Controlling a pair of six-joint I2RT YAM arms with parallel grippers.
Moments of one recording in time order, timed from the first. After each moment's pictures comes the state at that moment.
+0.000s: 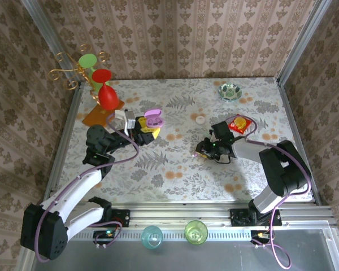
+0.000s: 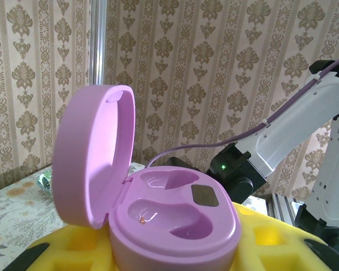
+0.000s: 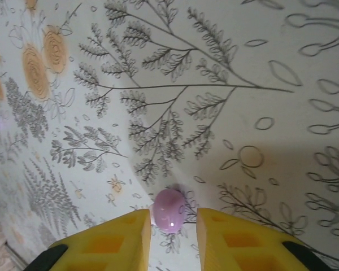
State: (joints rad) left arm -0.43 0.98 0.58 0.65 0.89 -0.32; right arm 0.37 1.61 0.73 -0.12 -0.41 0.86
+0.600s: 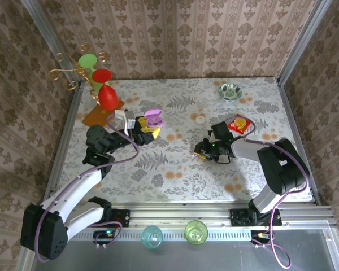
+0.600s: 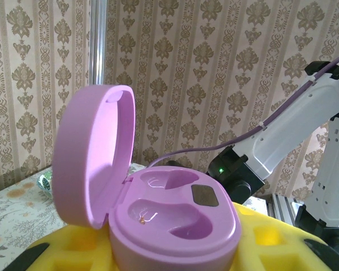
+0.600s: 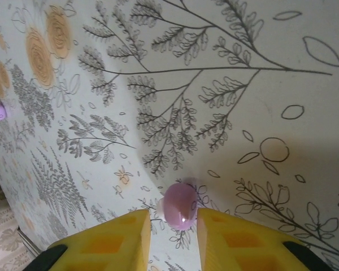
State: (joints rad) left arm -0.43 0.98 0.58 0.65 0.89 -0.32; right arm 0.37 1.64 0.73 -0.11 -0.46 0.86
